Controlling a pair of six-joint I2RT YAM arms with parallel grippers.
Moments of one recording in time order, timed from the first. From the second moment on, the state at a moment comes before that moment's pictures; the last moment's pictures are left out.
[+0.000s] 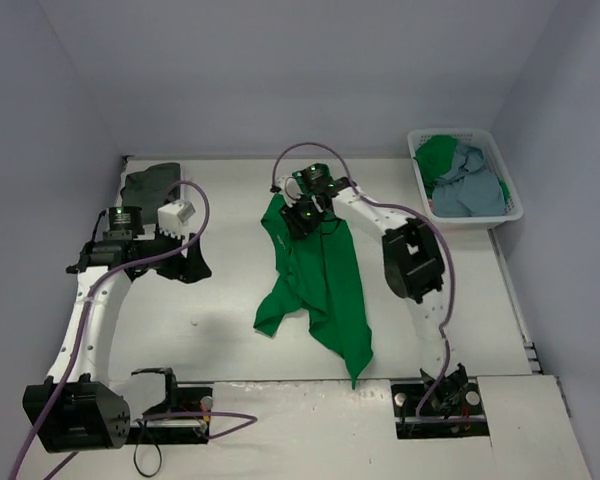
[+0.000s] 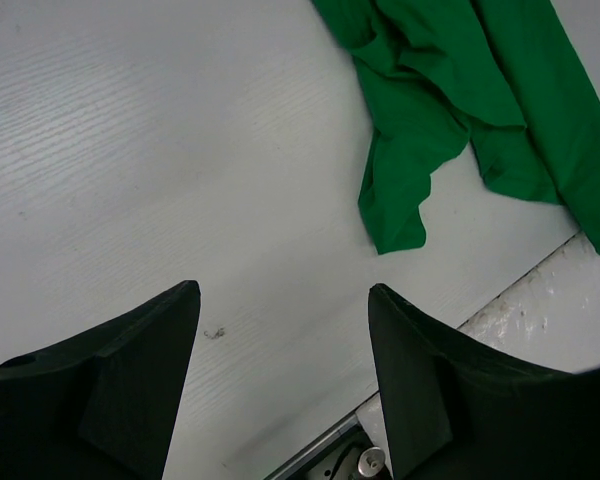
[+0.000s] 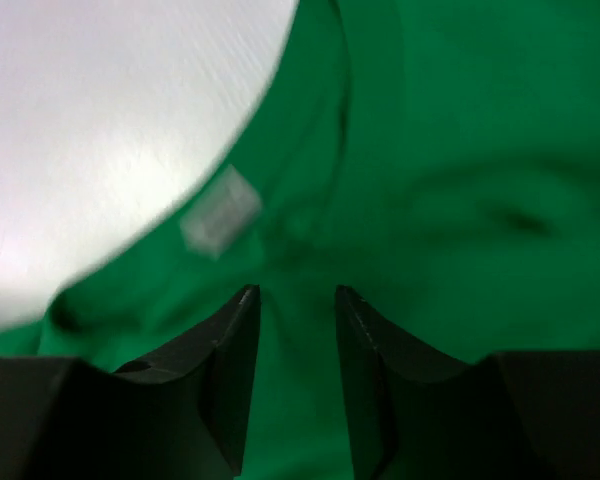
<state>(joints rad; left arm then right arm) 0.08 1.10 1.05 -0.91 0.63 0.24 0.56 2.34 1.92 -0.61 -0.37 -0.32</state>
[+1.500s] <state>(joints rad) -1.00 1.64 1.18 -0.38 0.11 0.78 -0.06 1.41 1.13 -0.69 -0.44 -0.49</state>
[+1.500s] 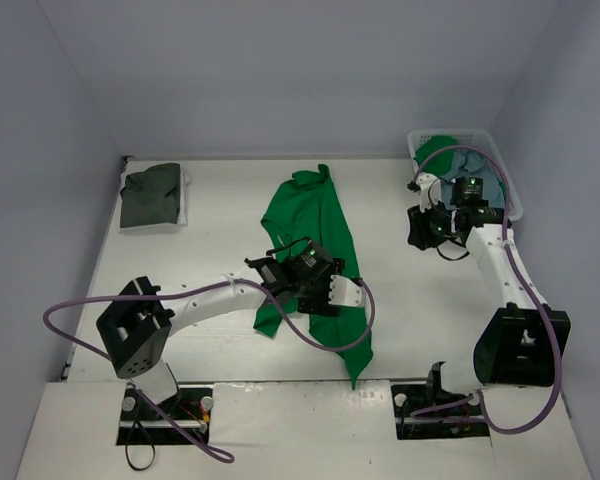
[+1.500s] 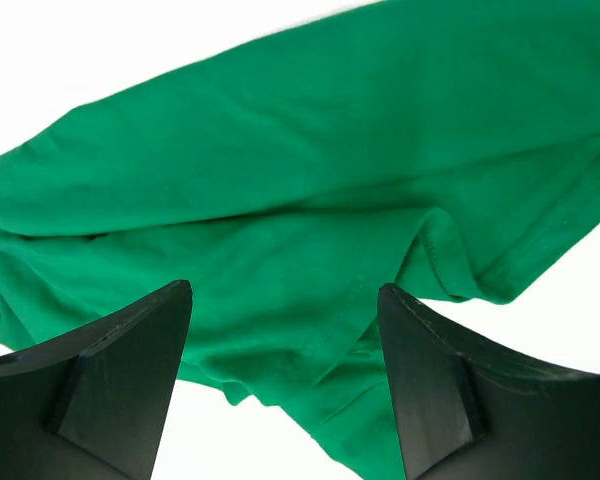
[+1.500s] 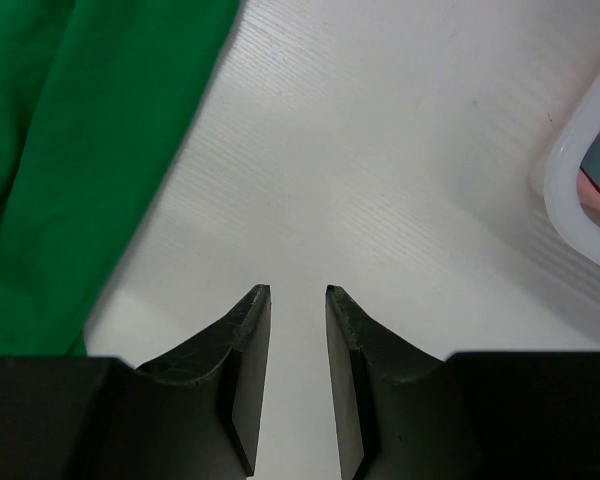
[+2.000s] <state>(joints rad) -1.01 1.69 1.14 -0.37 0.11 0.75 -0.06 1.41 1.13 -0.69 -0.47 -0.49</state>
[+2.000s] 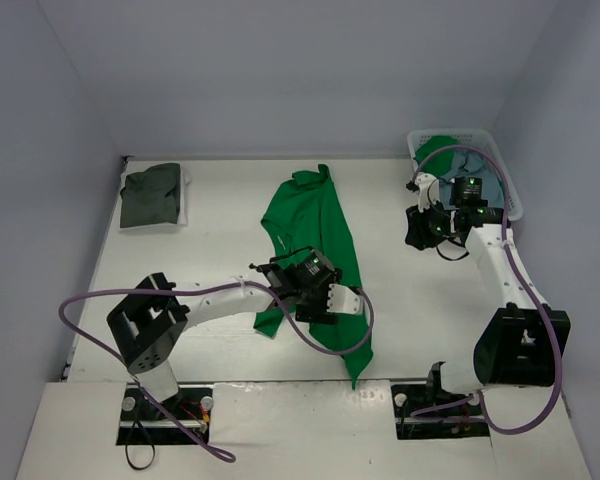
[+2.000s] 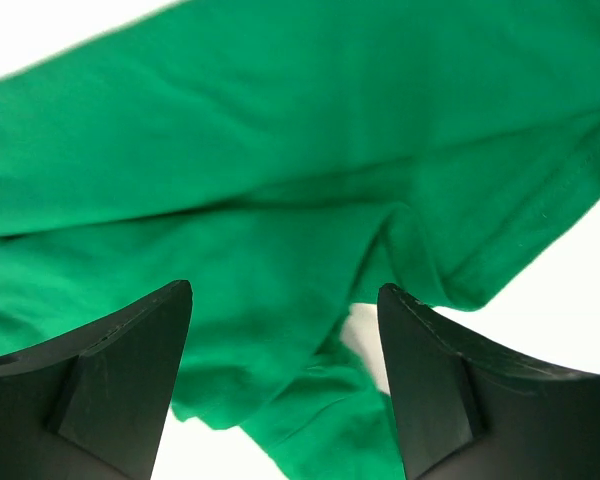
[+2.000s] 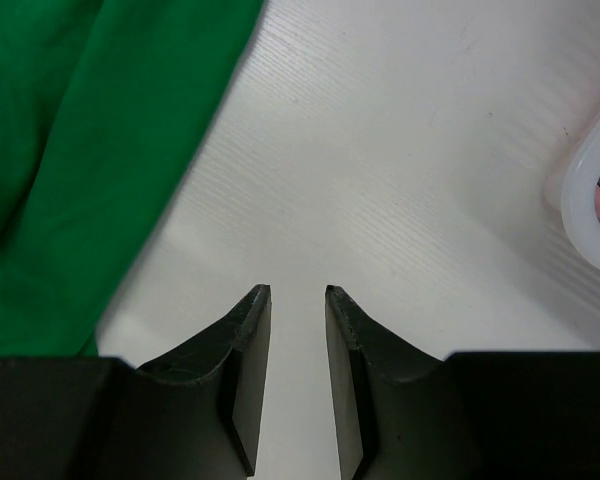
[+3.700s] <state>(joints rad) -0.75 1.51 1.42 -0.44 0.01 0.77 0.55 1.24 1.00 -0.70 -0.42 -0.49</state>
